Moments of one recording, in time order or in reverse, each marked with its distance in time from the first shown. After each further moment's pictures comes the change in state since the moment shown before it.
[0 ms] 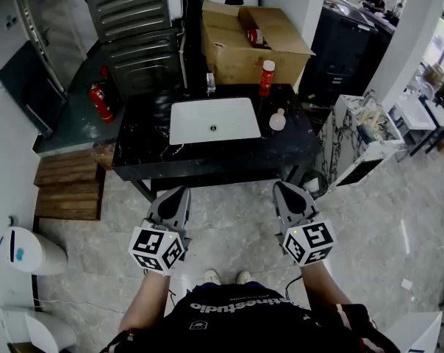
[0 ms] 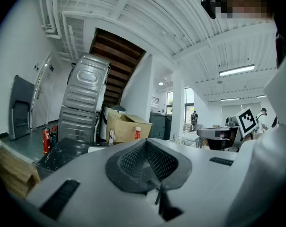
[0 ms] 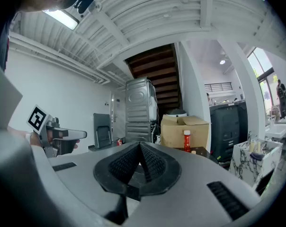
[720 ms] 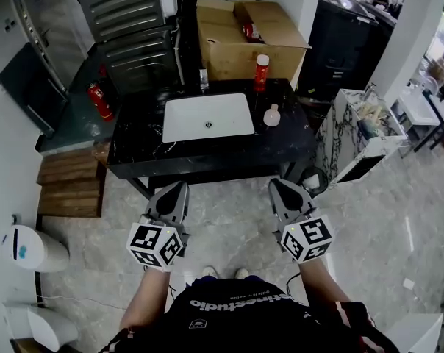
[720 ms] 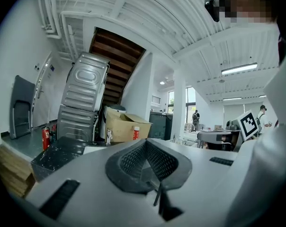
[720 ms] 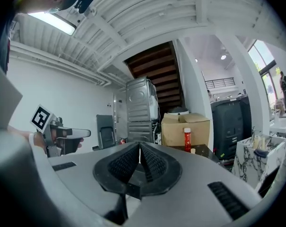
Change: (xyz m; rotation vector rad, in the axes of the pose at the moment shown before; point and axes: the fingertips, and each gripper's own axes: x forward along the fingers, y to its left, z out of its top) left arm 0.034 -0.033 -0.001 -0.012 0.003 0.022; right arm -0.007 -0.040 -0.010 0.028 -0.001 0.056
